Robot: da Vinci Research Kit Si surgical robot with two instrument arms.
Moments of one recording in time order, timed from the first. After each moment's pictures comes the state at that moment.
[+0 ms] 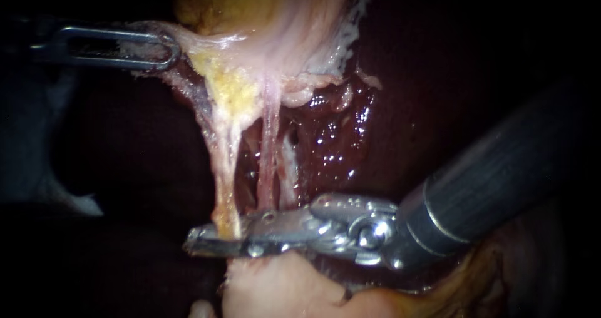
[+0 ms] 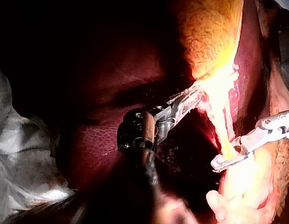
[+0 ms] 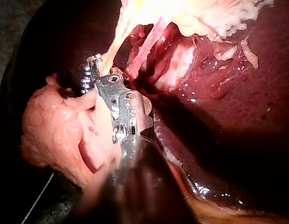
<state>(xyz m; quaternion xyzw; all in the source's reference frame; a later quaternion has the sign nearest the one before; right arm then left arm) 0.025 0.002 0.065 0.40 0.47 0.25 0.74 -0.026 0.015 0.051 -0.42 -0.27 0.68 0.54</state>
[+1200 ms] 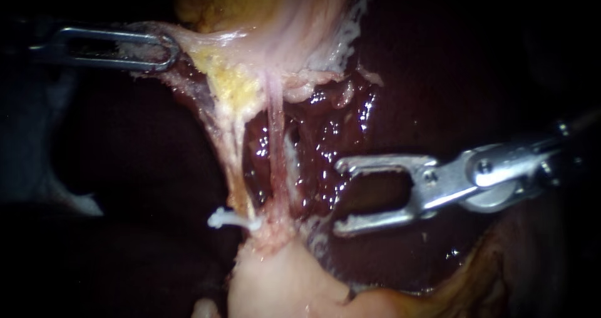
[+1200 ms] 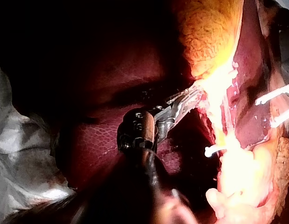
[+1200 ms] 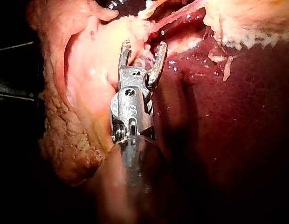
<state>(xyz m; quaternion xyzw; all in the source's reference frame) 0.004 0.009 0.059 0.16 0.56 0.08 0.81 -0.026 0.015 0.051 -0.42 -0.27 0.68 0.54</state>
